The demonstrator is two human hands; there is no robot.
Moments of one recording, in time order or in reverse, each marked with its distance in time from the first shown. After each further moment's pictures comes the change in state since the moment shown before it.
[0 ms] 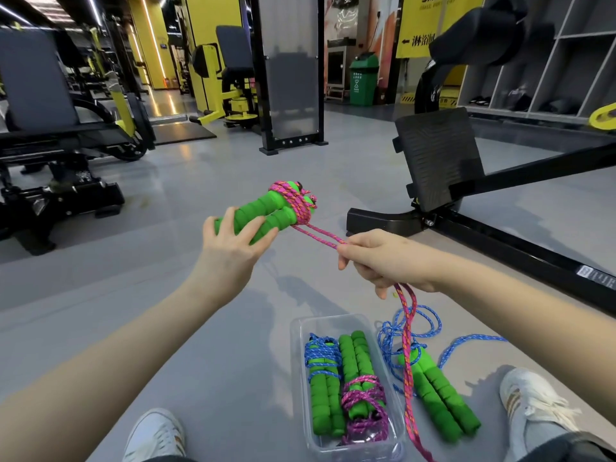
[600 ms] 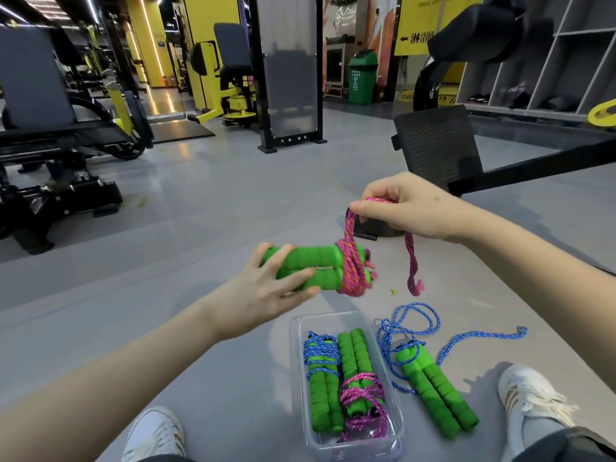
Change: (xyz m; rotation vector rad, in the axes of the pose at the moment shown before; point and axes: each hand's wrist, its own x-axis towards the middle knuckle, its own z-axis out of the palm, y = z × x) left_hand -0.013 0.030 -0.024 -0.138 0.041 0.556; right_hand -0.006 -0.020 -0.049 -0.301 0.250 -0.348
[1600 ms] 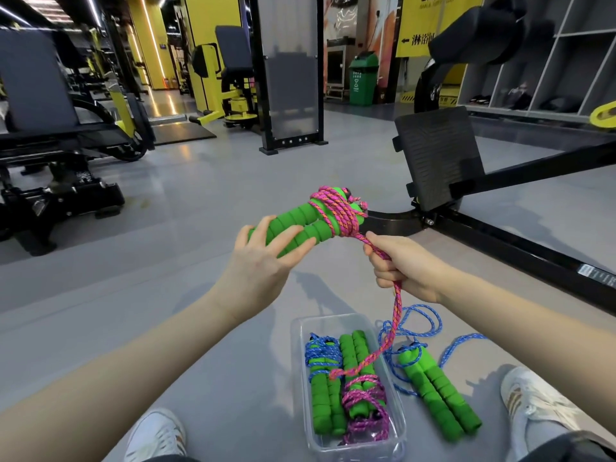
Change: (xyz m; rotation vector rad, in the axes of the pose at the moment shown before) left_hand 0.021 -0.013 0.008 -0.051 0.111 -0.445; right_hand -0.009 0.063 0.065 0.870 0.016 0.479
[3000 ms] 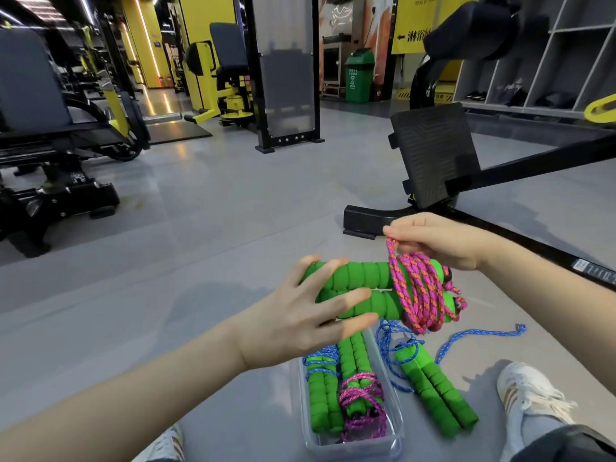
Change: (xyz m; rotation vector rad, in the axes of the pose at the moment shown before) left_hand 0.004 0.055 -0.040 -0.240 0.130 0.444; right_hand -0.017 -0.036 -0.045 -0.342 -0.202 -0.087
